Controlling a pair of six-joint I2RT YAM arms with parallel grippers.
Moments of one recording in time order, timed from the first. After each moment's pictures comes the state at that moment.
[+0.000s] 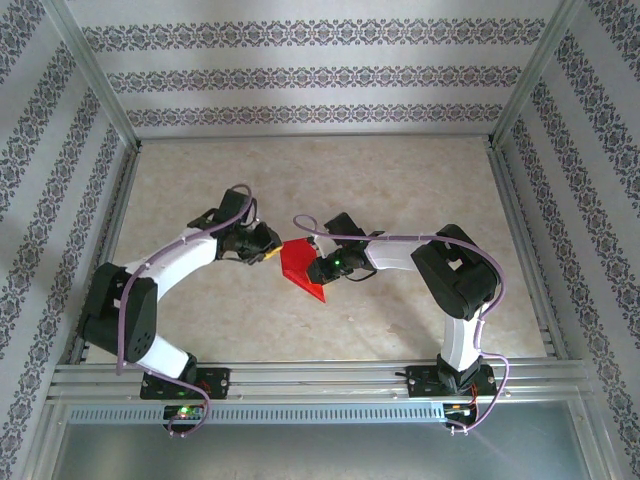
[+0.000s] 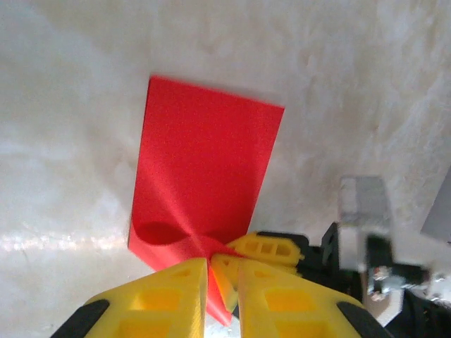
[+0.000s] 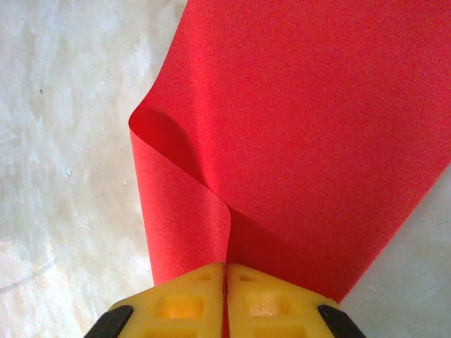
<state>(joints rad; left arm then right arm) -0.36 1.51 0.91 -0.40 0.40 -0.97 0.66 1.89 0.98 -0.15 -0.54 0.27</state>
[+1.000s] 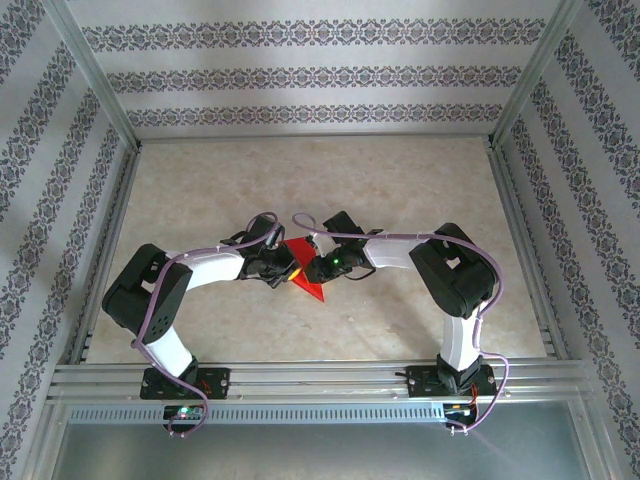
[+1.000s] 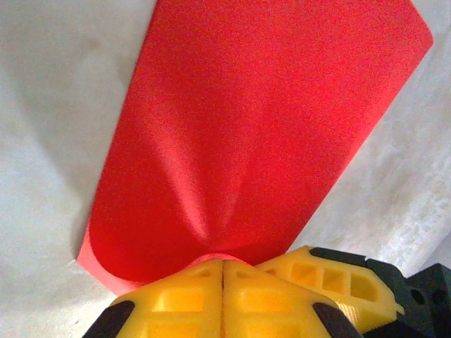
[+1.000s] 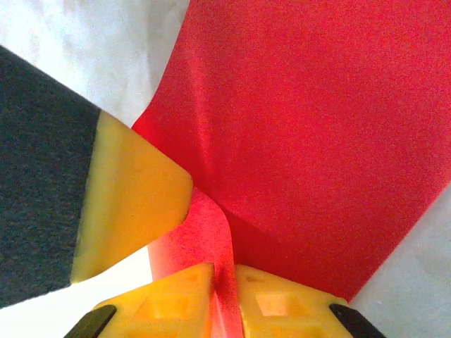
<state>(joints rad) -0.52 1.68 0.81 -0.14 0.34 -1.27 0.65 1.91 1.01 -0.17 -0.55 0.26</state>
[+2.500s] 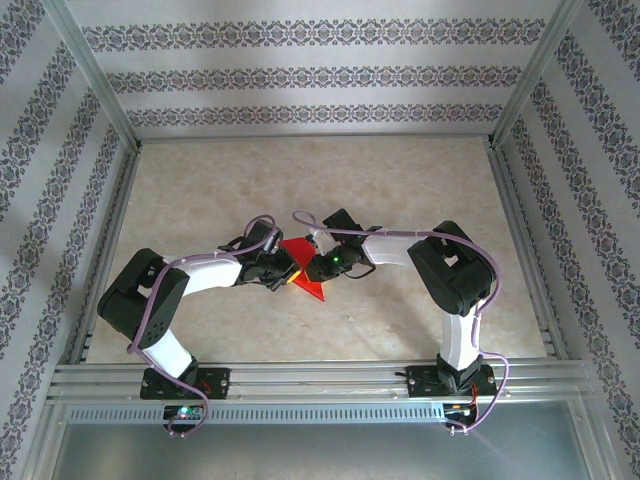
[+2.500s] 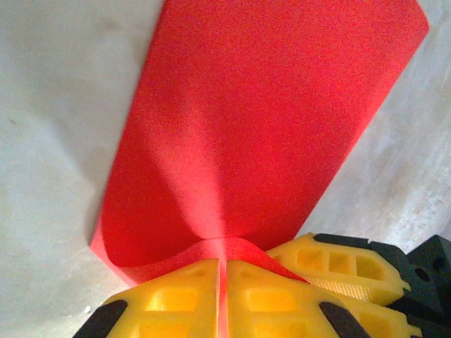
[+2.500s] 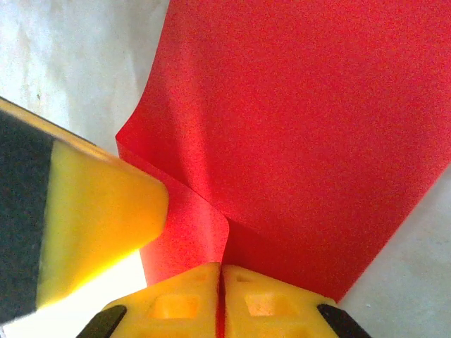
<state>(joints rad) -0.53 1.64 0.75 -0.07 0.33 -1.28 0.64 1.93 1.04 -0.22 -0.56 0.26</state>
